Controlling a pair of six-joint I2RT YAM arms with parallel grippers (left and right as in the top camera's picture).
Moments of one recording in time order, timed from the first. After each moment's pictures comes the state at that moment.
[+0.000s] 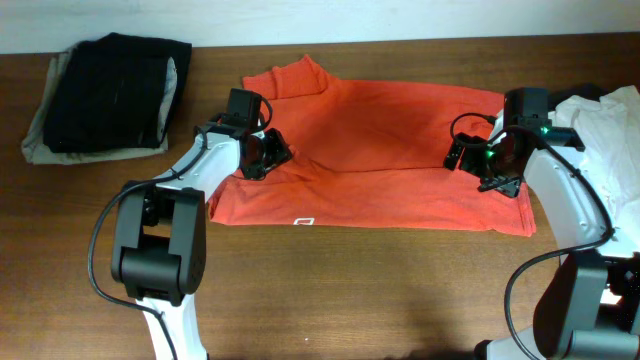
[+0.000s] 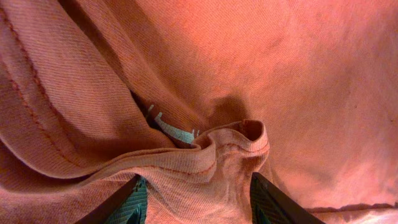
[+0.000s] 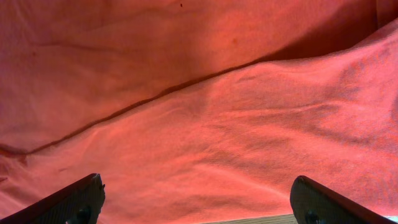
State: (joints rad) left arm -0.22 2.10 1.42 -0.50 0.28 -0.66; right arm -0.13 1.69 1.26 -0.83 -0.17 0.33
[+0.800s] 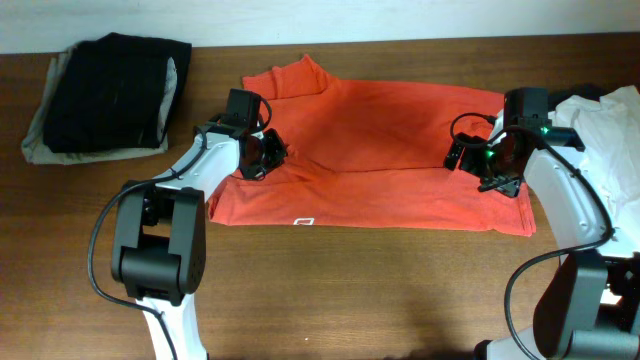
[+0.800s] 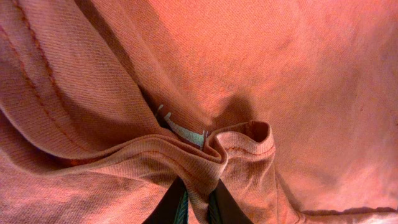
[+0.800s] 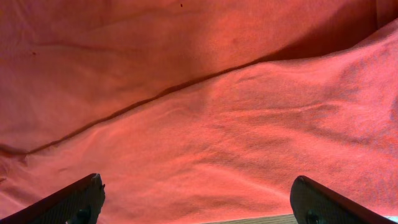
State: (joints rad) left arm -0.22 2.10 1.42 -0.51 0.27 -0.67; right arm -0.13 1.69 1.26 -0.83 -0.17 0.33
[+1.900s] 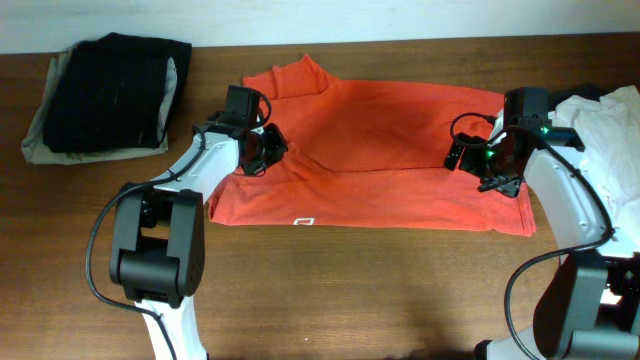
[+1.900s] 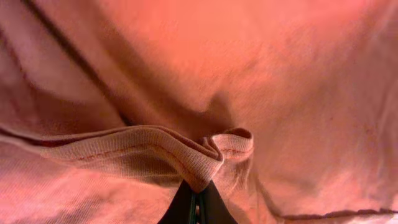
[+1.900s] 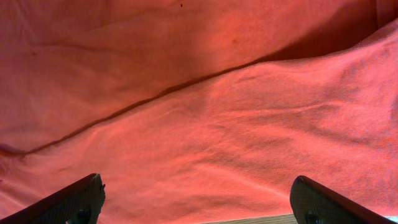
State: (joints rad) left arm -0.22 2.09 1.43 -0.46 0.27 -0.66; right arm -0.13 1.69 1.26 -0.83 -0.17 0.33
